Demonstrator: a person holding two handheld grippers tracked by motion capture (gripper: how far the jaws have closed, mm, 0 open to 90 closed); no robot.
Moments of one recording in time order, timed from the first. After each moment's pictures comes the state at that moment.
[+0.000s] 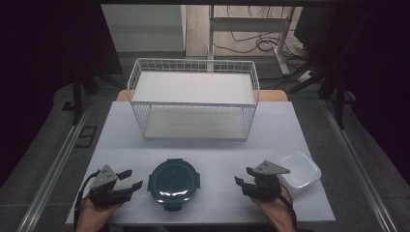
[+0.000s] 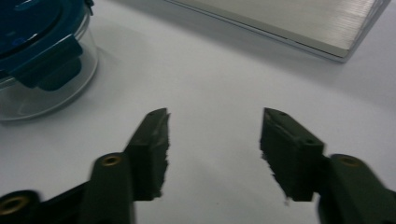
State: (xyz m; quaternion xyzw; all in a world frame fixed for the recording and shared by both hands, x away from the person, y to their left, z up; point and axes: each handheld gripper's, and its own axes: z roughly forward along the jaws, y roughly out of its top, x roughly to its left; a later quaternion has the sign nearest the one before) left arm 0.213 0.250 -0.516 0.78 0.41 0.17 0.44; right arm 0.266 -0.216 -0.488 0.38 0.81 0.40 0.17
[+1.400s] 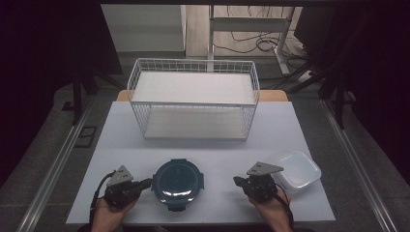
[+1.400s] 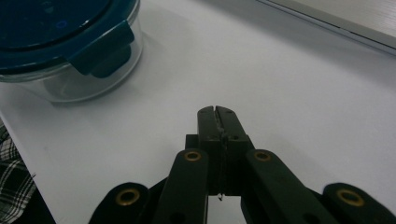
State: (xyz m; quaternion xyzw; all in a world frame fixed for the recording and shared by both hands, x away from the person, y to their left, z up) left arm 0.216 0.209 -0.514 0.79 0.42 0.12 0.43; right arm 0.264 -0.205 -0.486 0.34 0.85 0.39 0.12
